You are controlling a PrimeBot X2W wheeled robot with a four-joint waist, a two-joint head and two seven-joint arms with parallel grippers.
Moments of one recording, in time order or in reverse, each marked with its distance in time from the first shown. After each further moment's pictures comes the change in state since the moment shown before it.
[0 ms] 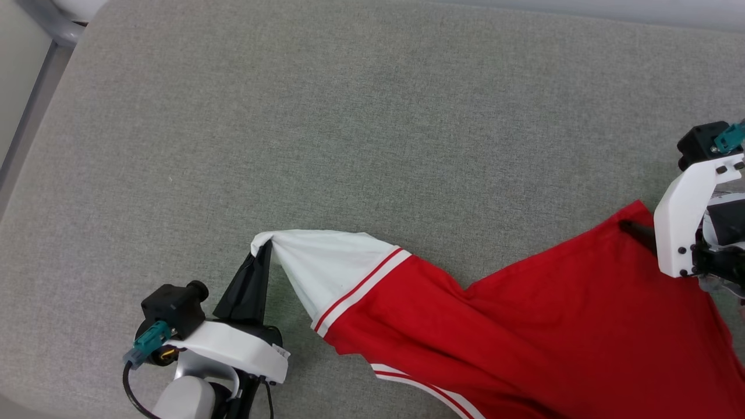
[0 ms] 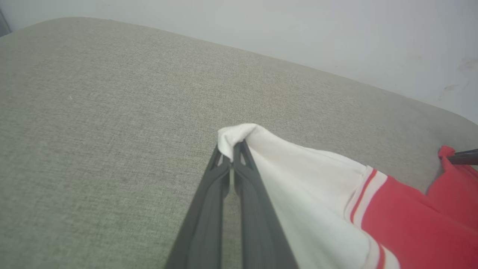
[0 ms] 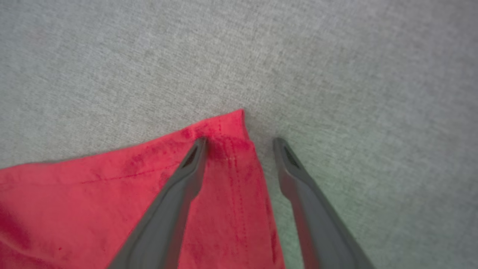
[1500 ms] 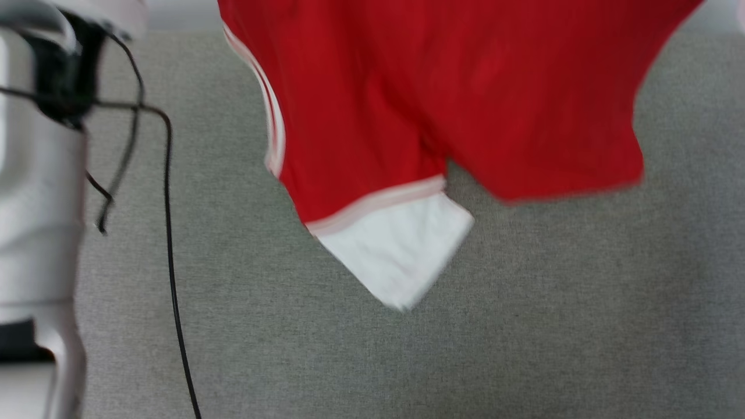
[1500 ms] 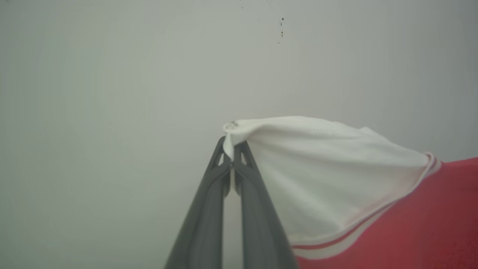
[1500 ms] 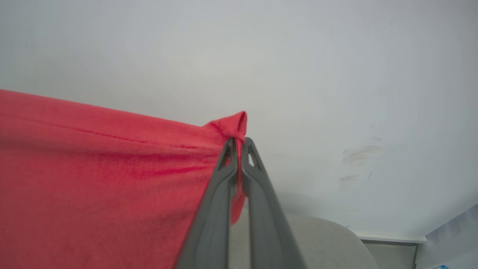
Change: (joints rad) left arm -0.901 0.176 0.054 0.311 -0.003 -0.005 0.140; right arm -0.493 0.208 -0.327 0.081 -0.489 0.000 -0.508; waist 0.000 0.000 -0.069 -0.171
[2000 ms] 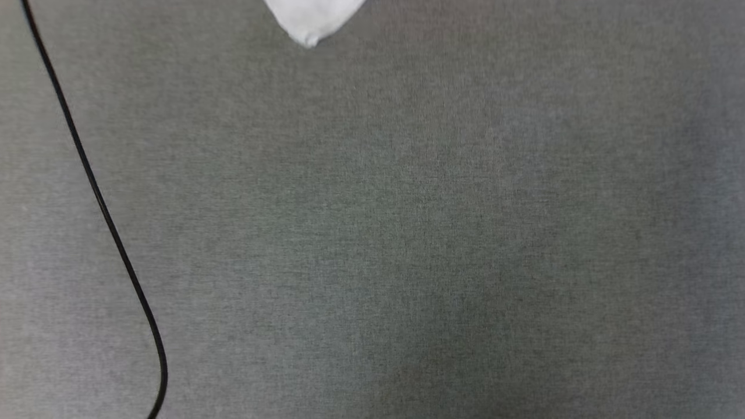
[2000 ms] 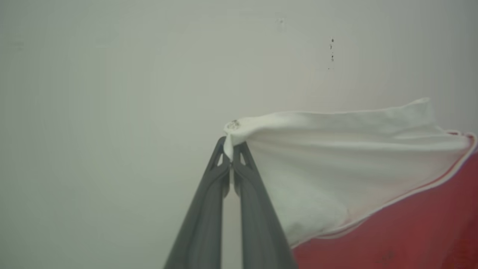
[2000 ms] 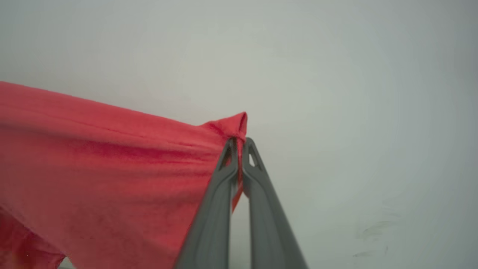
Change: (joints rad) left arm -0.453 0.125 -0.005 0.204 0.031 -0.014 -0.028; right arm -0.422 0.053 -0.023 0.113 -0.077 0.000 -0.123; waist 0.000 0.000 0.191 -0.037
